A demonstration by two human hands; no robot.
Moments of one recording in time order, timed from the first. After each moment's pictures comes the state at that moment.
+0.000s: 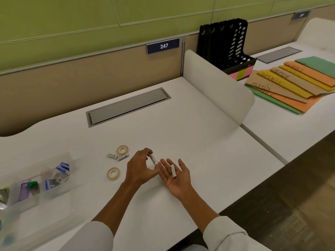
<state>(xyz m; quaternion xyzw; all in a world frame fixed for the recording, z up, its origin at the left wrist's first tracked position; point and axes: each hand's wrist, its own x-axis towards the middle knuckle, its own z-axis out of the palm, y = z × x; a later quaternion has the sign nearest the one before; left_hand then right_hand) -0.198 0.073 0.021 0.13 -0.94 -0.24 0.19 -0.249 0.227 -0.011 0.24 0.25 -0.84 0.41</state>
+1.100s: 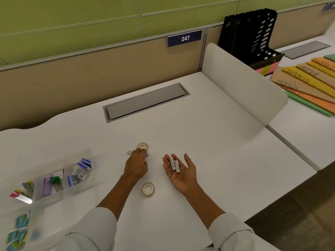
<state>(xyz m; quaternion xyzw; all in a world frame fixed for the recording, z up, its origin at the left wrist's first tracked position) -0.187 -0.035 -0.016 0.22 -0.96 -0.18 0.02 -0.244 0.157 -0.020 0.22 0.20 -0.85 0.44</state>
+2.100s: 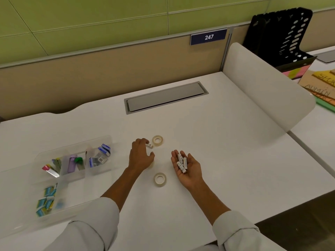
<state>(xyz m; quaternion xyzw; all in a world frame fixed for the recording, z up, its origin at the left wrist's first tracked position) -0.153 -0.043 0.012 0.32 -0.90 -0.27 0.11 -0.230 0.142 -0.011 0.25 0.16 -0.84 0.45</state>
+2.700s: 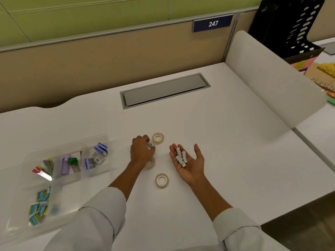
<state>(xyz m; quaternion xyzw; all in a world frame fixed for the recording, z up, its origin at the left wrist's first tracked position) -0.183 -0.069 -0.015 0.37 -0.89 -0.26 0.08 -0.245 0.123 -0.015 0.25 0.15 -0.84 0.46</state>
